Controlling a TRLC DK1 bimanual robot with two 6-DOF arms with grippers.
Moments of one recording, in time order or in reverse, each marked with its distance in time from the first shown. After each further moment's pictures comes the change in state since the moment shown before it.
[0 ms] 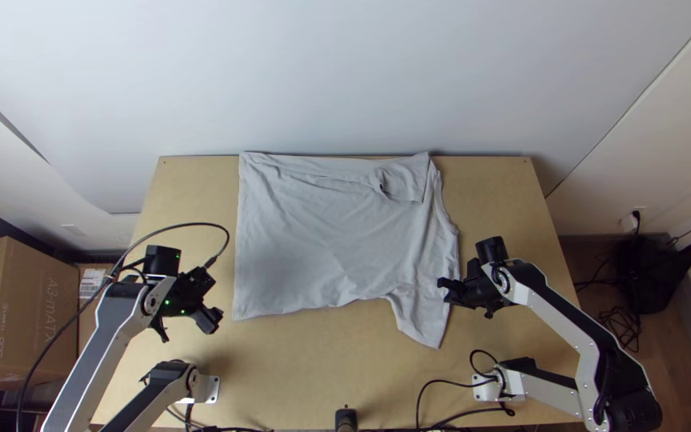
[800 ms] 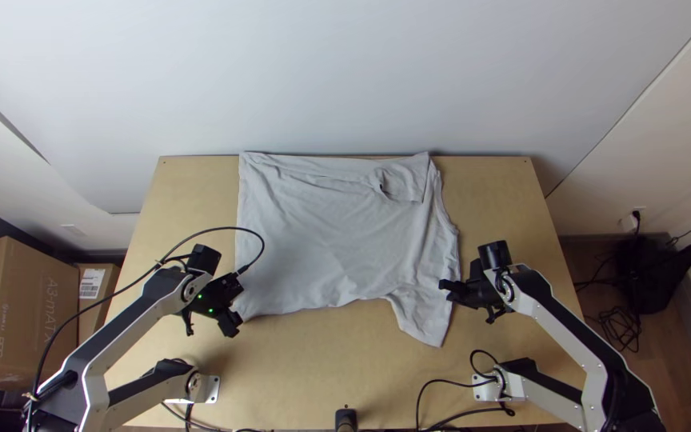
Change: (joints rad) left arm -0.160 0.279 -0.082 0.178 0.056 -0.050; right arm 0.026 -0.104 -0.026 0.011 0.053 0.023
